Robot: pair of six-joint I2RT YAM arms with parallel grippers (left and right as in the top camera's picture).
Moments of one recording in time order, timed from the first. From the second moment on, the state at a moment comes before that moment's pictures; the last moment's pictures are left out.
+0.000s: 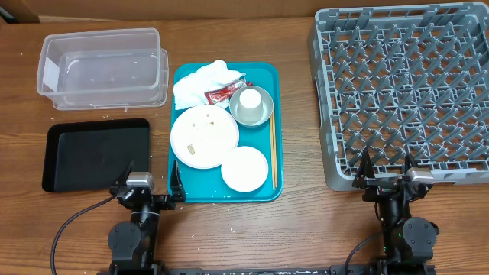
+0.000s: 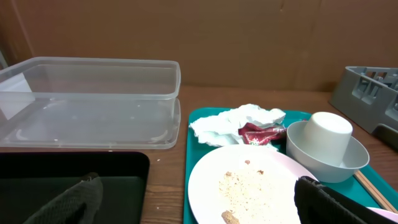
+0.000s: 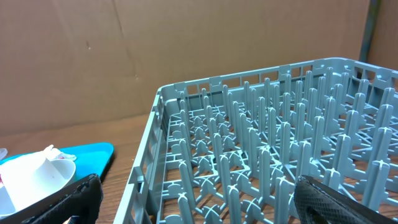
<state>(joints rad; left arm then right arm) 0.02 0.02 0.01 -0.07 0.05 -0.07 0.00 0.01 0.02 -0.03 0.03 0.15</state>
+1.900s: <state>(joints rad) 0.01 1.29 1.80 -1.00 0.69 -0.25 0.00 0.01 0.02 -0.03 0.03 0.15</state>
